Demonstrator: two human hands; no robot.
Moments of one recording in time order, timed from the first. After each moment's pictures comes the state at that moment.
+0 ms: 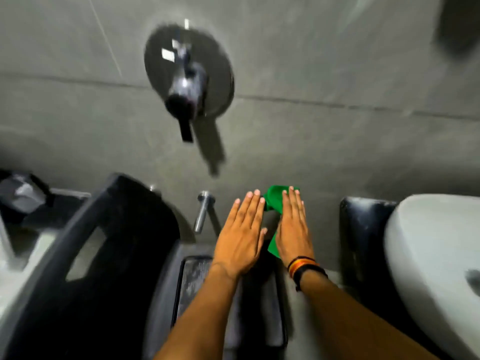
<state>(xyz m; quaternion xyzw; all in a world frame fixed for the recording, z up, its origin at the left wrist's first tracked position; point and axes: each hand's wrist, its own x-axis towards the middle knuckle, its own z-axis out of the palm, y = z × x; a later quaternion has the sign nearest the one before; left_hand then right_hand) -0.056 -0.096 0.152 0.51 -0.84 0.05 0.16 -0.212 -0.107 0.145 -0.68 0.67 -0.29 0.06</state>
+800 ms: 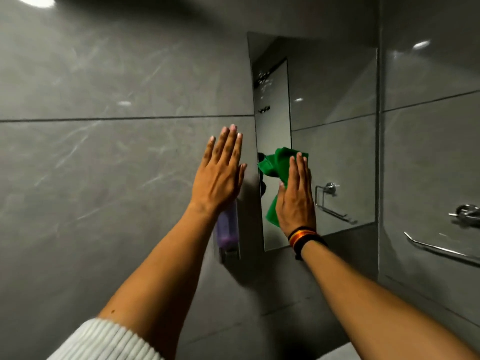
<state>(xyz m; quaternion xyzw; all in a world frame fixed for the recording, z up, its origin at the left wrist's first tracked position) -0.266 -0.208 0.782 0.26 -0.79 0.35 0.43 -0.432 -0.129 0.710 -0.47 0.61 -0.54 -0.34</state>
